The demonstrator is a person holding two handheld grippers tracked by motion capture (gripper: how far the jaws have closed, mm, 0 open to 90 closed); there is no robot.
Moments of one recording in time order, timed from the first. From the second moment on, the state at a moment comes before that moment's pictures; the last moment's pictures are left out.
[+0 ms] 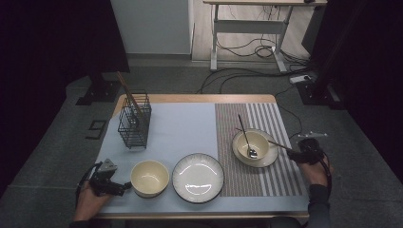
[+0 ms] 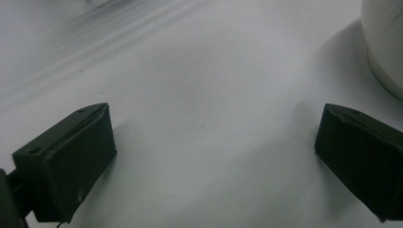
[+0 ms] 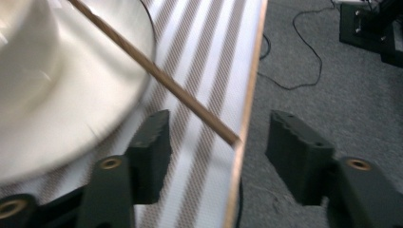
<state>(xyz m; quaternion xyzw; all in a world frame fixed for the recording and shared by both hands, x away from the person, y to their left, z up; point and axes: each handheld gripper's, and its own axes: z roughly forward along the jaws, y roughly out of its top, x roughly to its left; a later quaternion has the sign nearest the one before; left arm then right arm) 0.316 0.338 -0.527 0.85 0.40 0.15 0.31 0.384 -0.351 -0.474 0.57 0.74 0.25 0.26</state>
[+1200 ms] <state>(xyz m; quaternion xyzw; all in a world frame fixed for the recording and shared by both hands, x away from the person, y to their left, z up) 0.316 0.338 -0.527 0.85 0.40 0.15 0.31 0.452 -0.311 -0.485 0.58 0.72 0.22 0.30</state>
